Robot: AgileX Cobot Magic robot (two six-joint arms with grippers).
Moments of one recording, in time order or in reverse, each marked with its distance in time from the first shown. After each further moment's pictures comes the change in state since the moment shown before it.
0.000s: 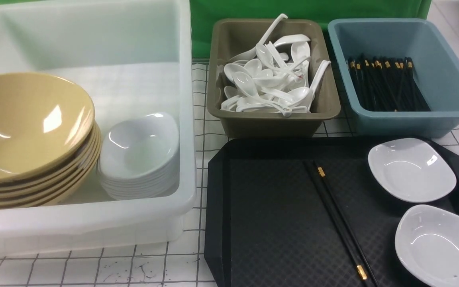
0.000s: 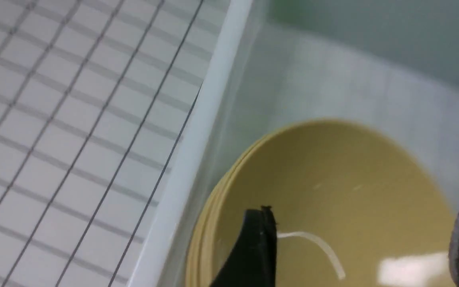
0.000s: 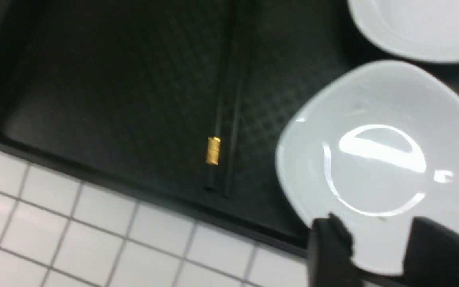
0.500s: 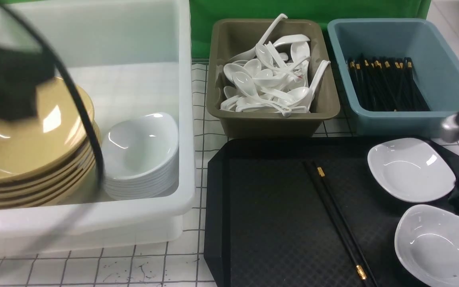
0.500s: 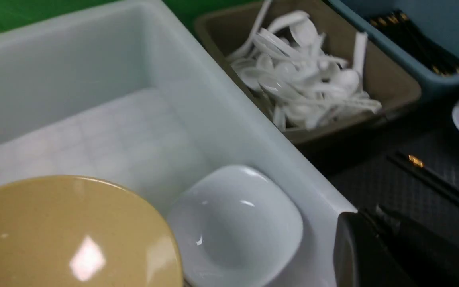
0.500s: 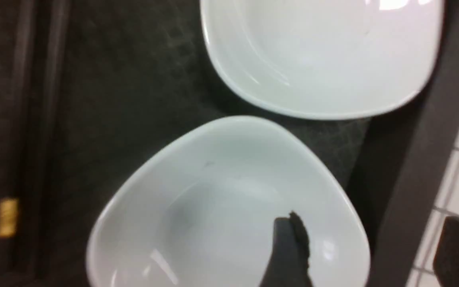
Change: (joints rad) right arm 0.000 0.577 -0.214 -0.310 -0.144 0.048; left arm -0.611 -0.354 0.347 -0.123 -0.130 0.368
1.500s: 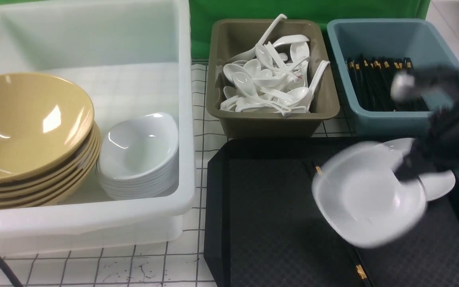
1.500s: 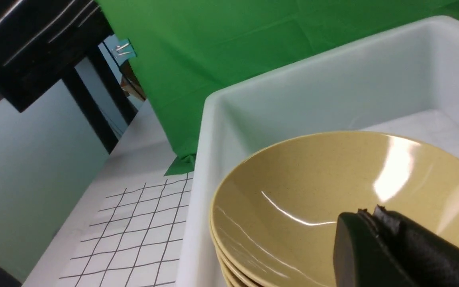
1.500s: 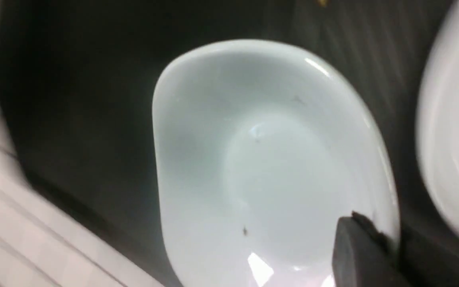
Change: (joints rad) right arm 0.019 0.117 -0.342 0.585 0.259 -0.357; left arm -0.076 -0.509 0.539 1.353 -0.286 -1.112
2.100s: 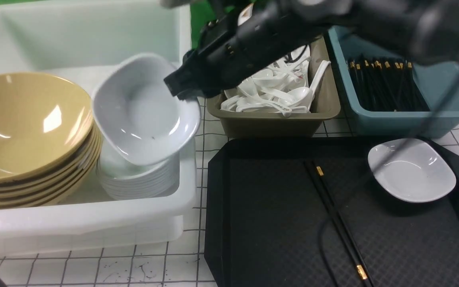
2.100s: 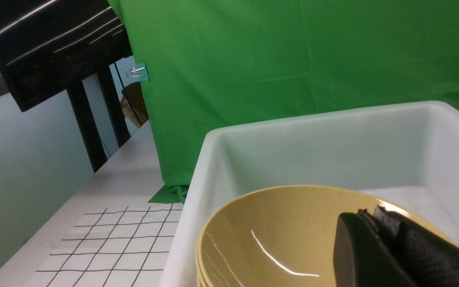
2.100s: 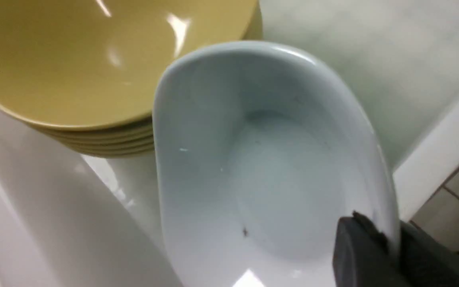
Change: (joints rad) right arm 0.539 0.531 -0.731 -0.119 -0.204 0.325; left arm 0.000 -0.048 0.026 0.157 -0.063 -0.299
